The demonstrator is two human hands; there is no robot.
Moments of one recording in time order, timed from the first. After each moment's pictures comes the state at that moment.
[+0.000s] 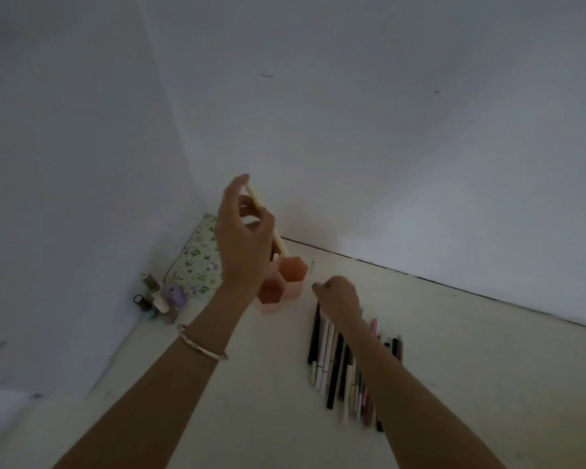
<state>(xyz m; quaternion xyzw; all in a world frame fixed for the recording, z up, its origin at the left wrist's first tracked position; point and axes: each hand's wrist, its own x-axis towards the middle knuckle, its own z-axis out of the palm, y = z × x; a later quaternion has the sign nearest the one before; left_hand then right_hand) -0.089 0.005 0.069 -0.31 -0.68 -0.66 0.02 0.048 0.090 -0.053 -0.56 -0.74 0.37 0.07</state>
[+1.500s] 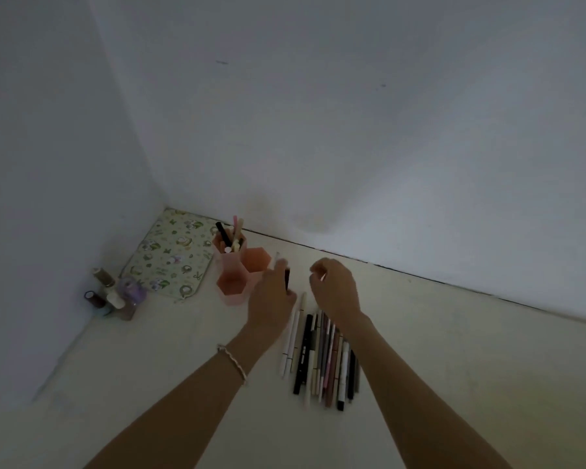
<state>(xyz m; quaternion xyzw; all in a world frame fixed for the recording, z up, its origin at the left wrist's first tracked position) 0.008 0.016 -0.031 -0.43 -0.83 -0.31 -0.19 0.106 0.103 -0.023 -0.48 -0.81 0.28 0.19</state>
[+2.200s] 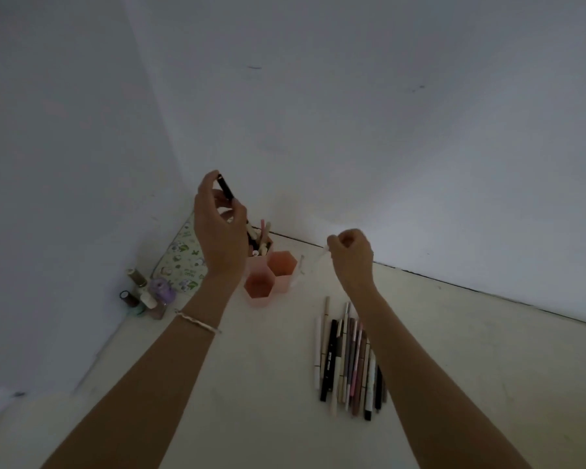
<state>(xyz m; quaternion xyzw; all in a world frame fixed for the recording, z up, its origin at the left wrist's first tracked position) -0.110 0.013 0.044 -0.26 -0.71 -0.65 0.08 0.055 0.116 0.017 -0.54 -0.65 0.44 0.31</state>
